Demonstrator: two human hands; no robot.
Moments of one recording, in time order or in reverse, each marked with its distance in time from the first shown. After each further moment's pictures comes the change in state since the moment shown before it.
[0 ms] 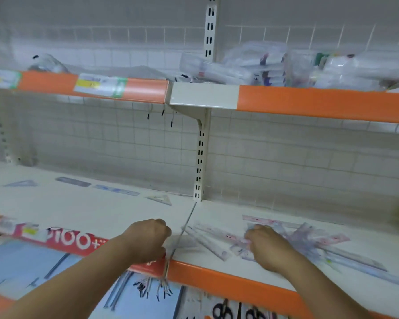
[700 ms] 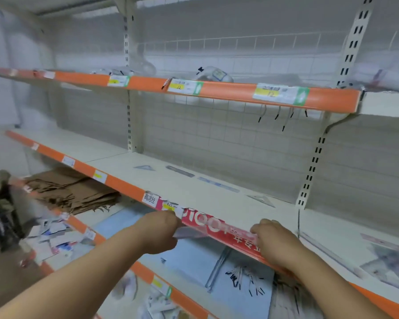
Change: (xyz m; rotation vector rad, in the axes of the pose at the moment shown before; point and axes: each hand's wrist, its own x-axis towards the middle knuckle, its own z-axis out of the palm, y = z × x) left_hand -0.186 -0.194 0.033 -0.138 -0.051 -0.290; right_hand 0.030 -0.274 -0.034 0.047 0.027 -0.239
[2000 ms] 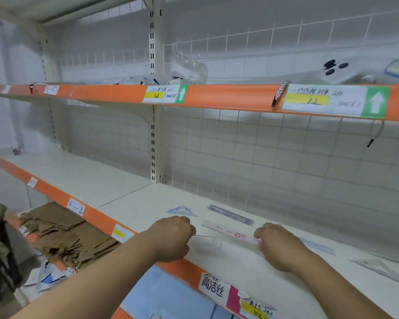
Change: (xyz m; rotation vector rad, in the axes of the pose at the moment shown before) left_hand 0.176 -0.258 0.007 0.106 0.025 0.096; right_hand 0.289 -0.144 -0.005 0.015 0.001 0.009
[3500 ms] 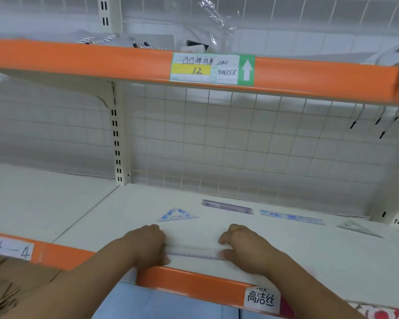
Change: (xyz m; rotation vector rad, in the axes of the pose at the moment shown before) left_hand 0.065 -0.140 0.068 -0.113 -0.247 0.179; right_hand 0.063 -0.122 0.029 0.168 -0.087 0.130
